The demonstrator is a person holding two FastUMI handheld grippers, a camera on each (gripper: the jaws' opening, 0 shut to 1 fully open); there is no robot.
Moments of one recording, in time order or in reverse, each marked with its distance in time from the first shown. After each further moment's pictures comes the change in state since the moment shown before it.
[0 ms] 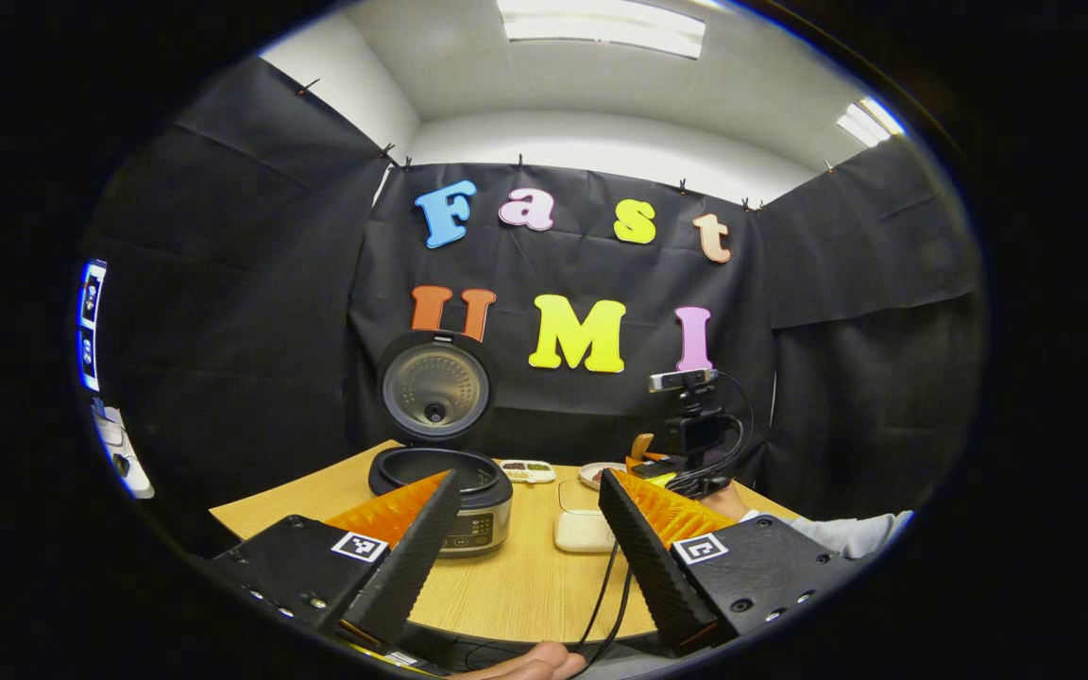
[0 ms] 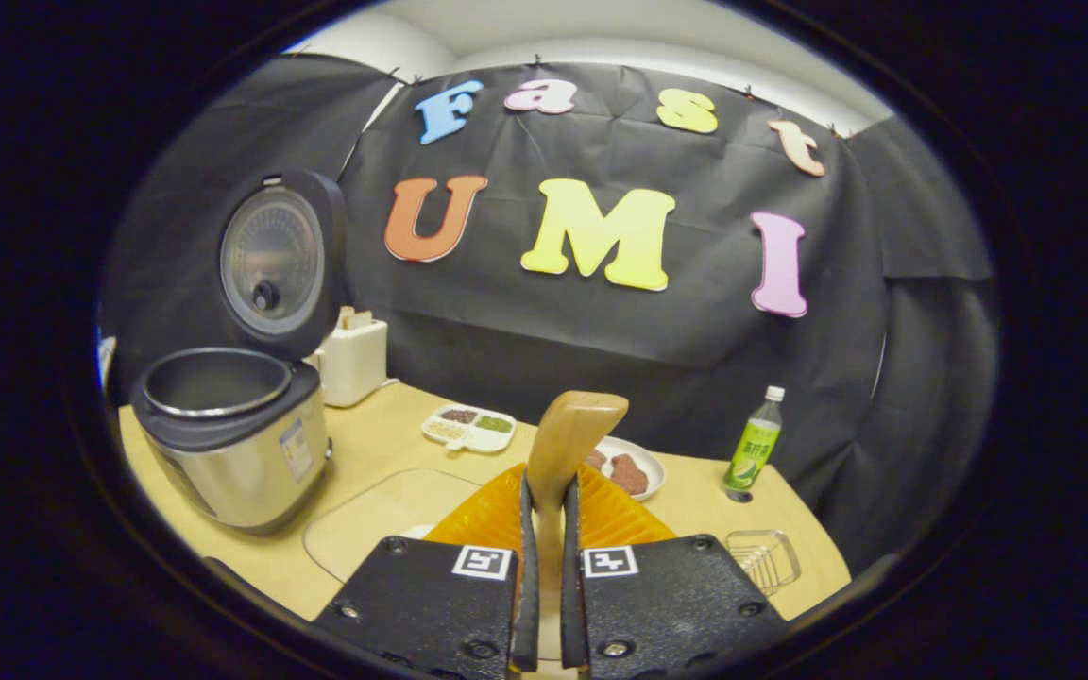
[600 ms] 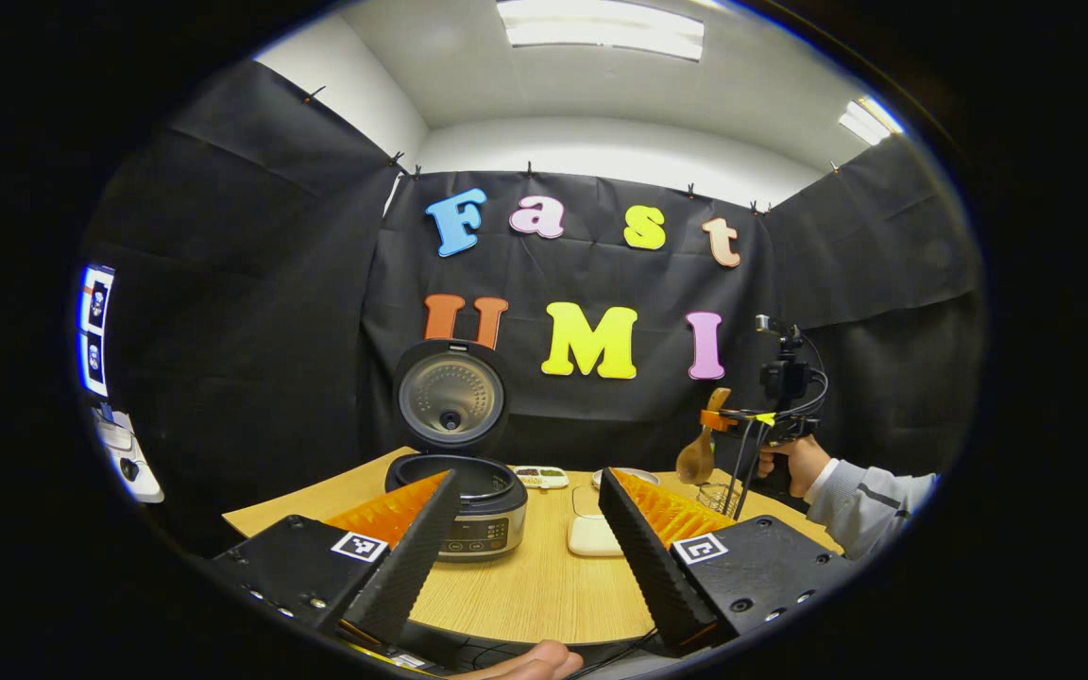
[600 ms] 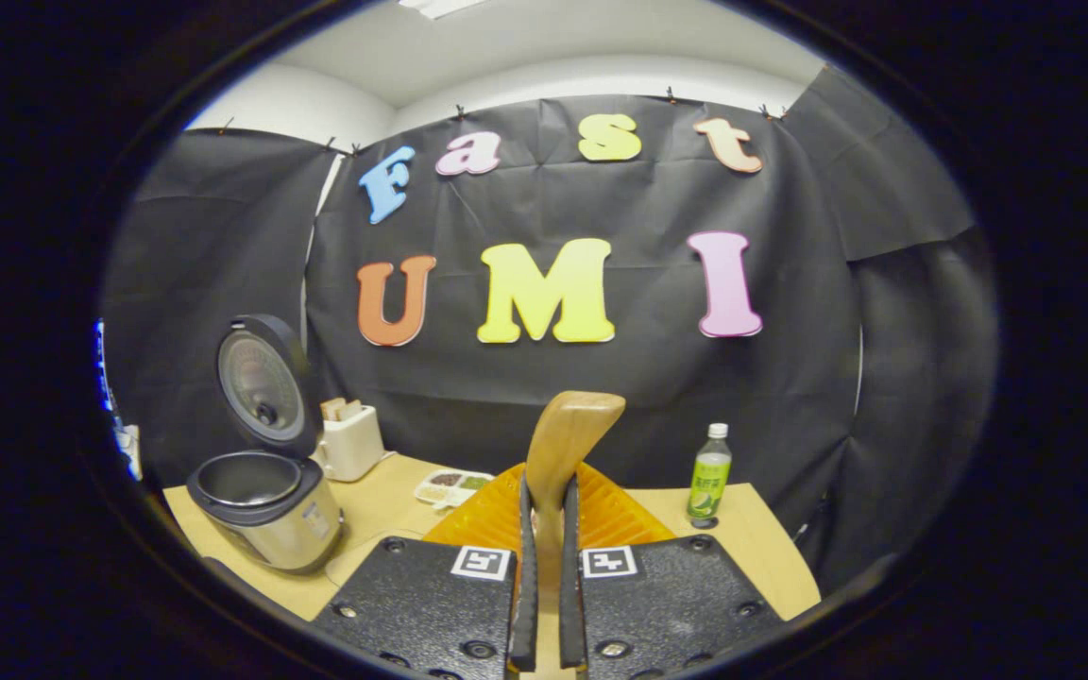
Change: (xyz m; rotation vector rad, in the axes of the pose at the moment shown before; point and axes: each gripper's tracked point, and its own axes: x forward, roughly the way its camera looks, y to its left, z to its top) left arm -0.009 0.013 0.008 0.009 -0.029 0.042; right arm -0.056 -0.089 0.089 0.246 -0.109 0.097
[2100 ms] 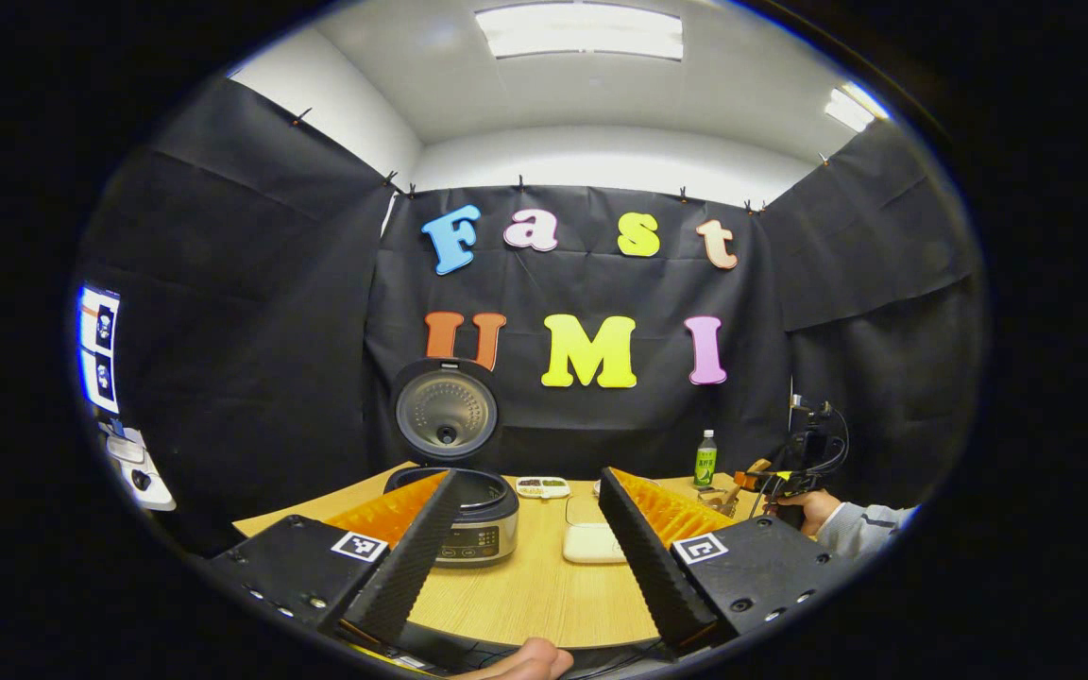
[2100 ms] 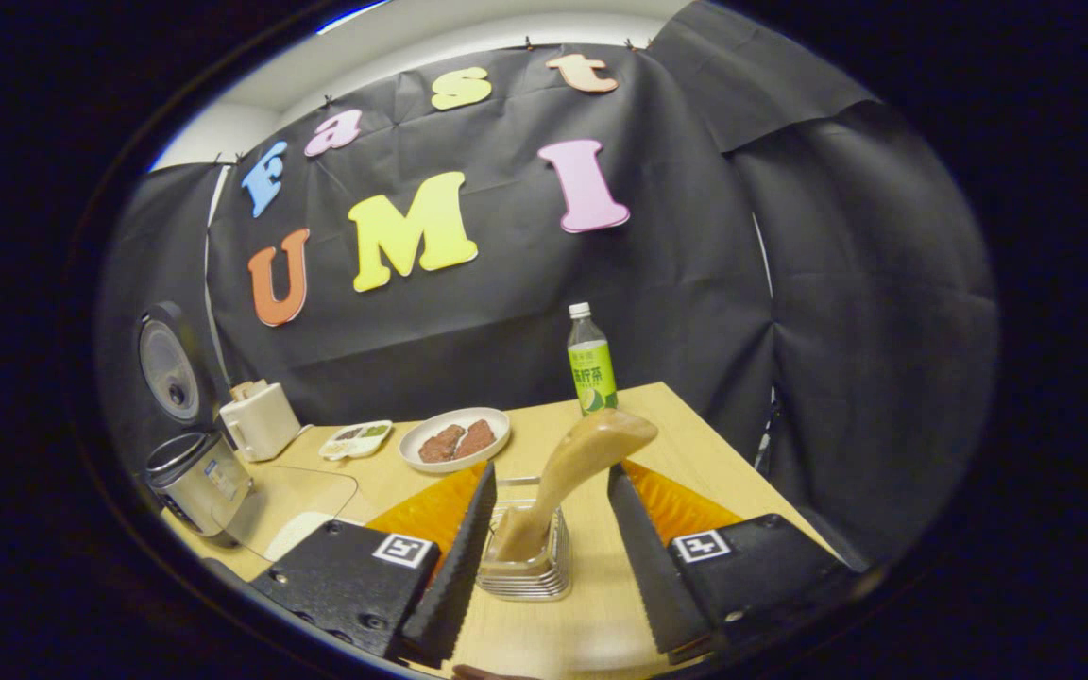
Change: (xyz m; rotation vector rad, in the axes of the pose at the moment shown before) left arm -0.001 -0.029 0.008 0.055 -0.056 0.045; right arm -0.008 -0.173 -0.141 0.227 0.153 -0.204
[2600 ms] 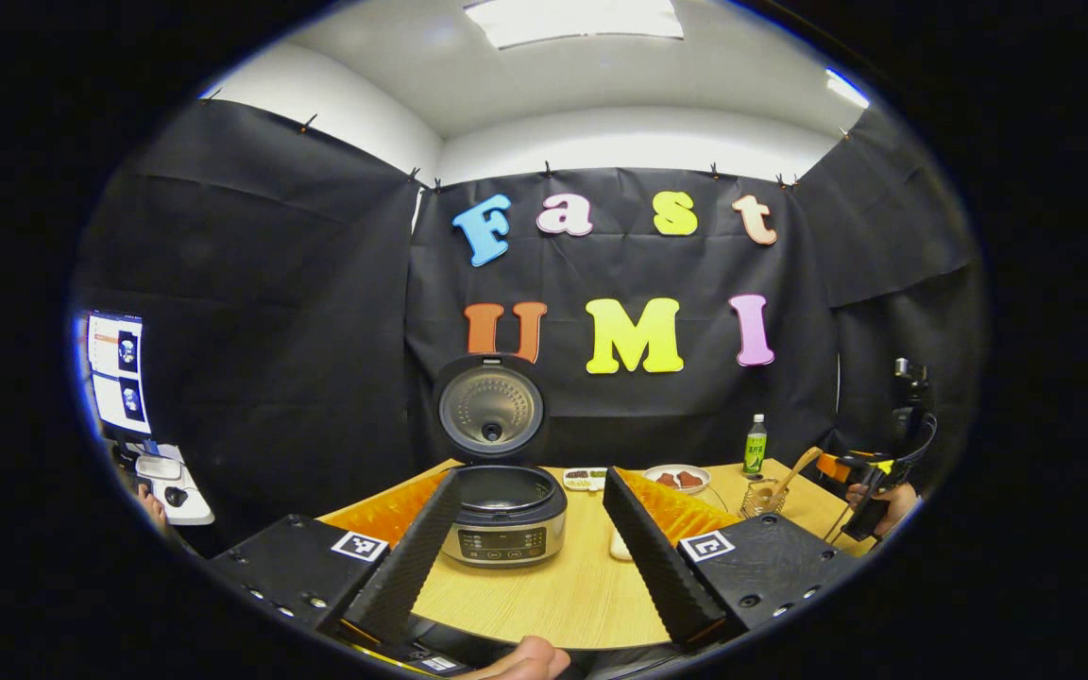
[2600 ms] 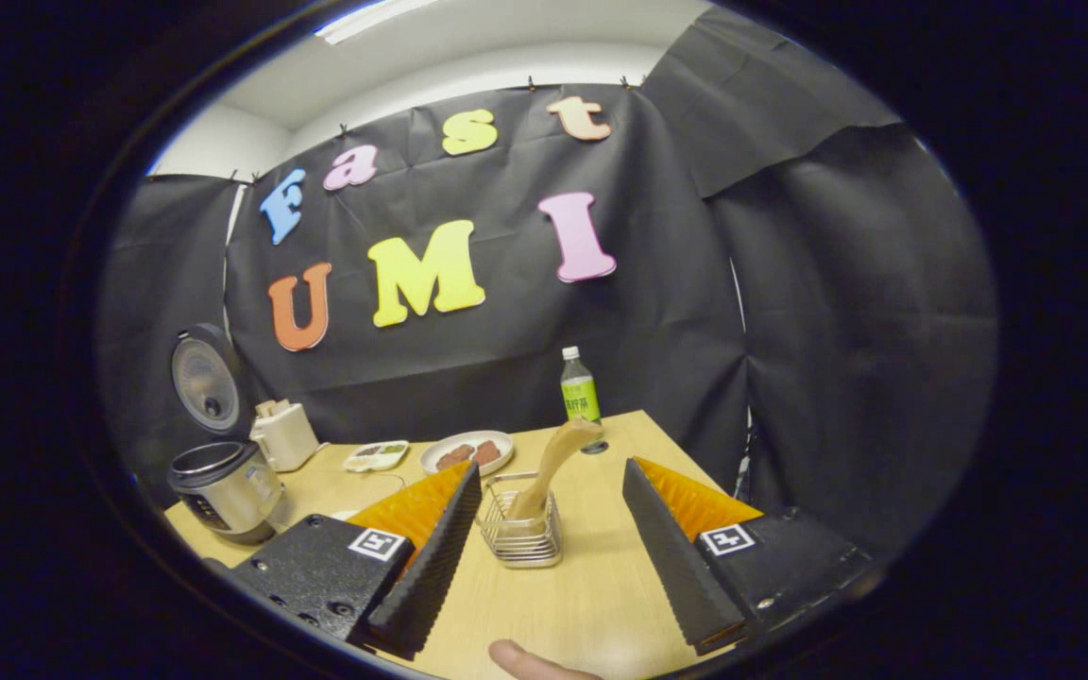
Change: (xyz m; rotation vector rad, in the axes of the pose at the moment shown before) left arm 0.008 0.020 0.002 0.052 0.047 0.124; right arm -0.099 -0.007 0.012 0.023 -0.103 -0.038
